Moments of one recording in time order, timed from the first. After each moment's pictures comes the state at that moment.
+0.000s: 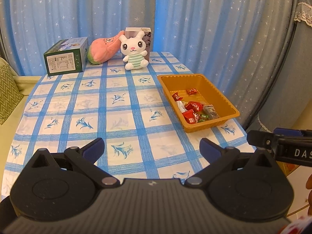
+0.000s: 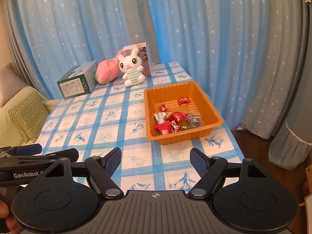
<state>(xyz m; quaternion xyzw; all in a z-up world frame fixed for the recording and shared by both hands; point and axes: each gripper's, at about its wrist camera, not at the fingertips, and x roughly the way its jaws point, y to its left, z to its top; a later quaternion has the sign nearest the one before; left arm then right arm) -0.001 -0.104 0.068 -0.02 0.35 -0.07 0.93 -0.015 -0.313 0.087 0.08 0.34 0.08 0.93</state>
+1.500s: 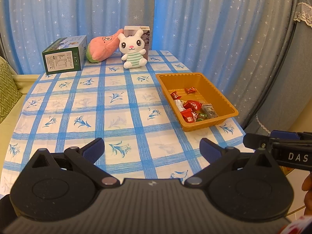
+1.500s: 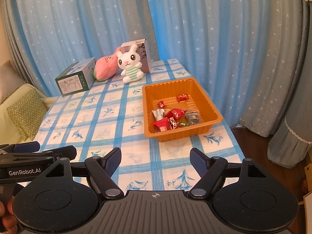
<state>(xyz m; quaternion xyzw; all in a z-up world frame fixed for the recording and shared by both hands) 0.000 -0.108 0.066 -0.02 0.36 -0.07 0.93 -0.015 -0.315 0.081 0.08 0.35 0.07 0.93</state>
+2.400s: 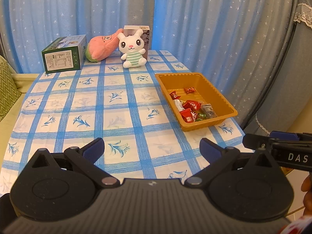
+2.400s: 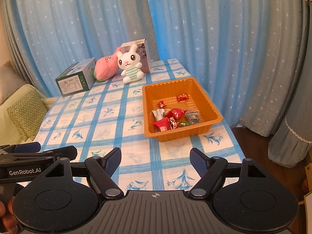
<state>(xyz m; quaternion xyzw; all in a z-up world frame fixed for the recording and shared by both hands) 0.000 -0.109 0.064 -0.02 0.35 -0.07 0.93 -0.015 -0.316 0.080 0.08 0.35 0.07 0.93</state>
